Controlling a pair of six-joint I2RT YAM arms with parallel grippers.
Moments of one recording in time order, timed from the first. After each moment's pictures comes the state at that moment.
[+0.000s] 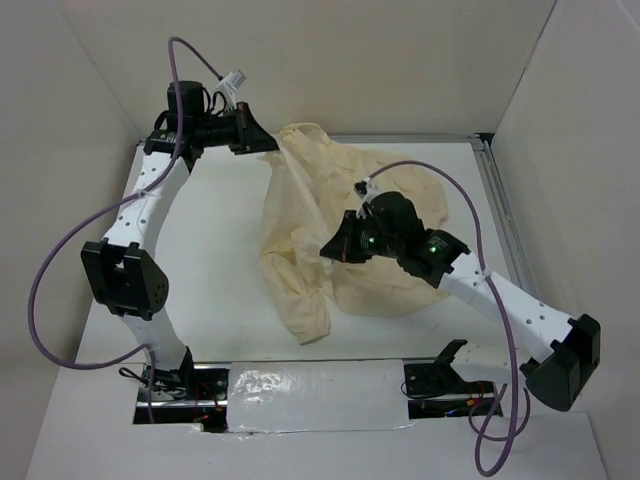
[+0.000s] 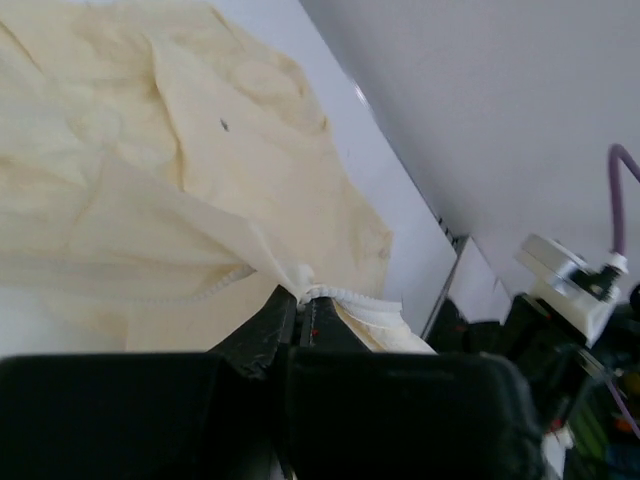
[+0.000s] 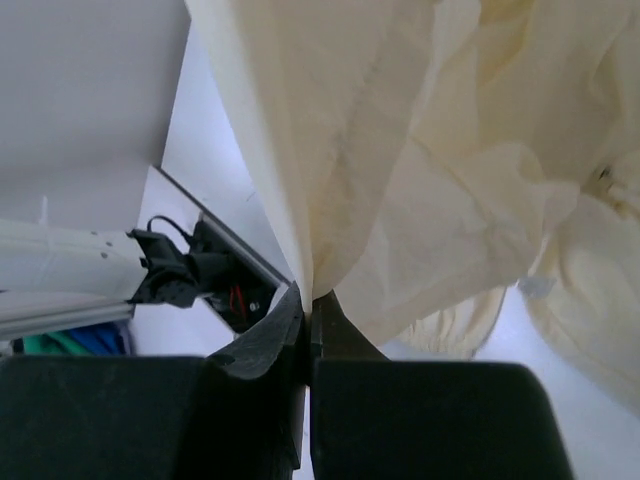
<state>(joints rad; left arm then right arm) -0.11 1.79 1.84 -0.45 0.85 -0.41 0.74 1.17 1.10 -0.47 -0.21 0.70</state>
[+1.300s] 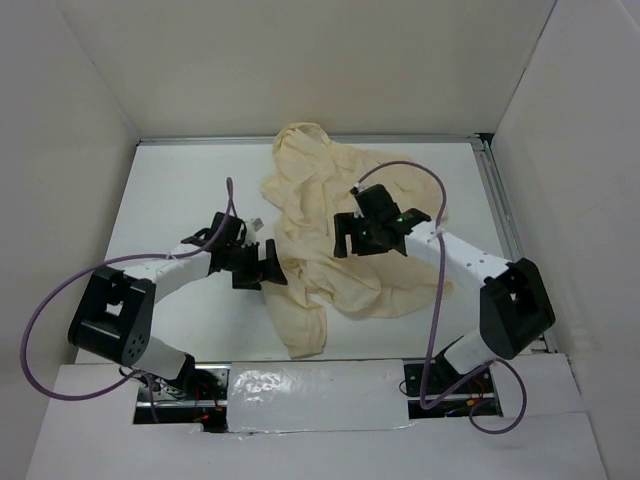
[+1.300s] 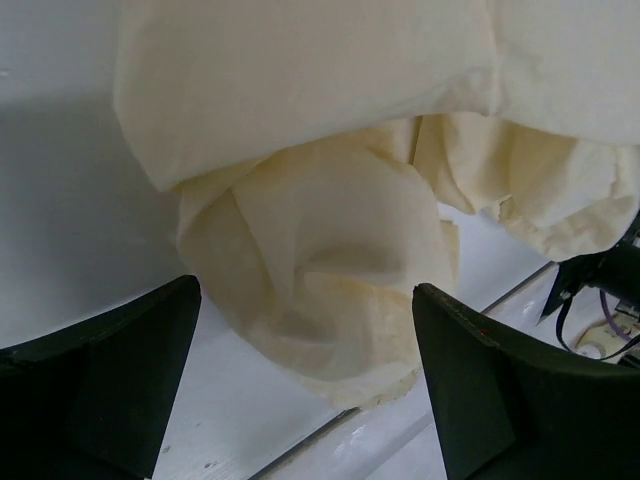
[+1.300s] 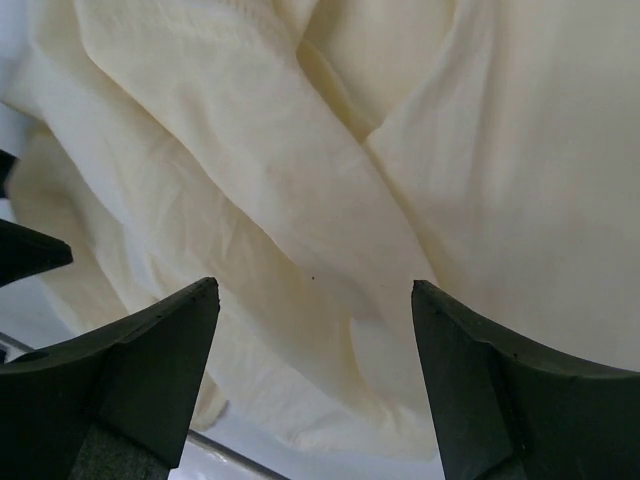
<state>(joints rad) -0.31 1.46 0.75 -0.34 0.48 -0.48 0.55 1.47 1.07 -0.49 -0.07 0.41</state>
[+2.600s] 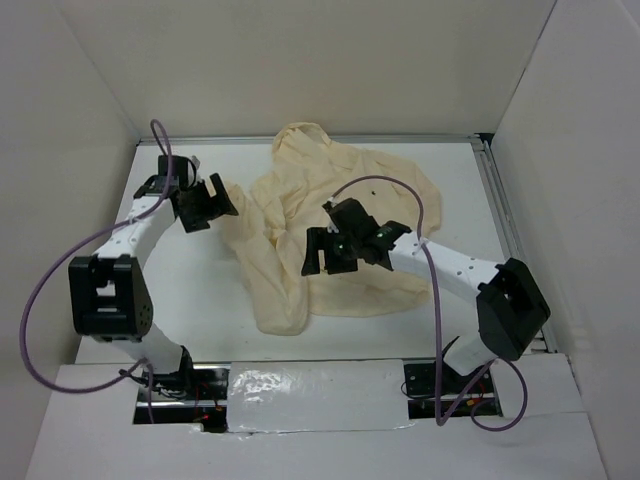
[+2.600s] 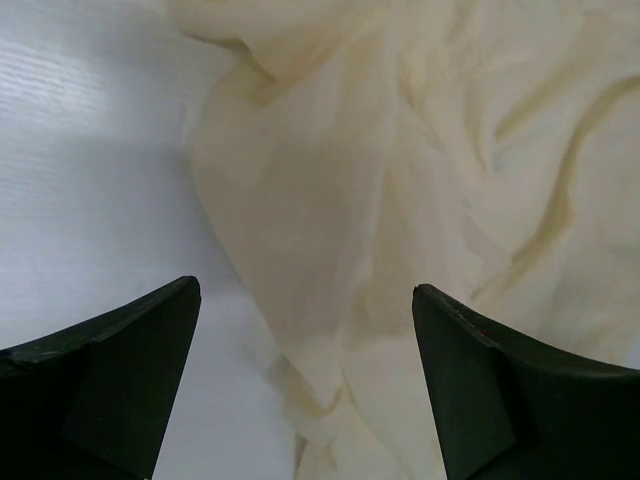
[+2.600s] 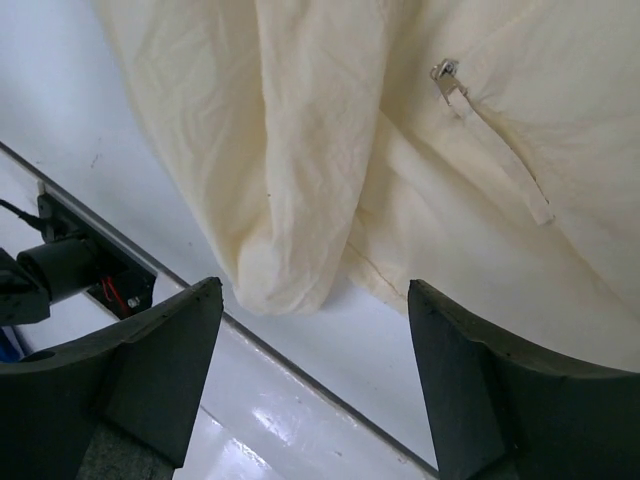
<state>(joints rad) 0.03 1.64 1.25 -0.57 0.23 -0.43 0.75 1.52 1.06 -0.42 -0.21 0.64</state>
